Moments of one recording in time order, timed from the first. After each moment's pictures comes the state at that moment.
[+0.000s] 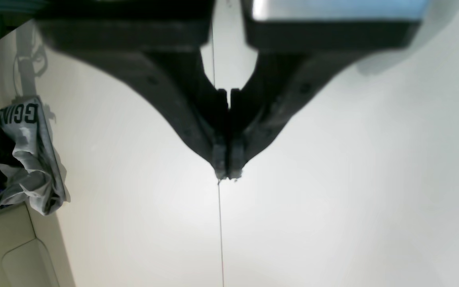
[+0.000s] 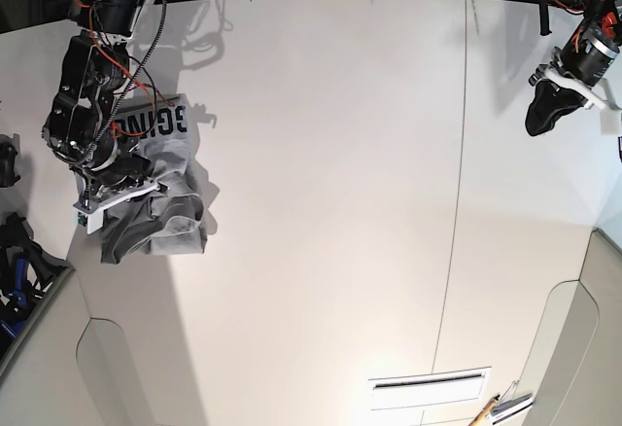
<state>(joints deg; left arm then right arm) 20.6 -10.4 -46.0 98.6 -55.4 -34.8 55.4 2.7 2.8 21.7 80.1 14.4 4.8 -52.0</state>
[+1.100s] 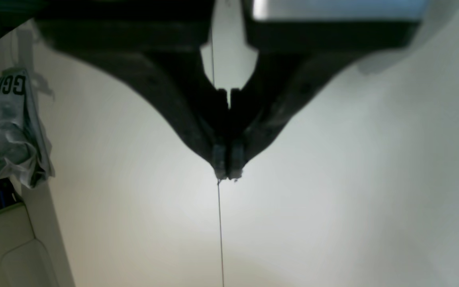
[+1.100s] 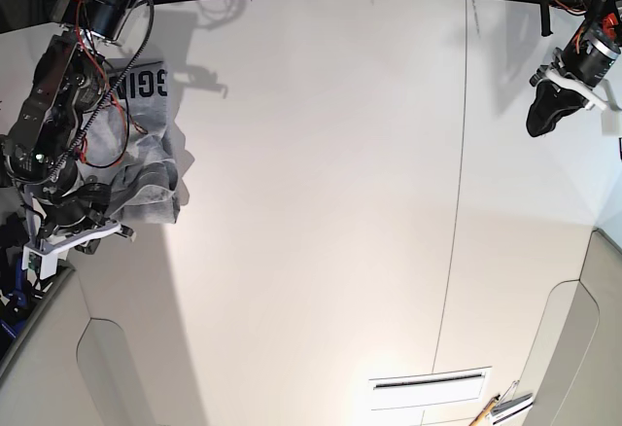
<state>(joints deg) 20.5 -10.7 -46.0 98.6 -55.4 -34.8 55.4 7.5 3.3 22.1 101.2 11.4 4.6 -56.4</state>
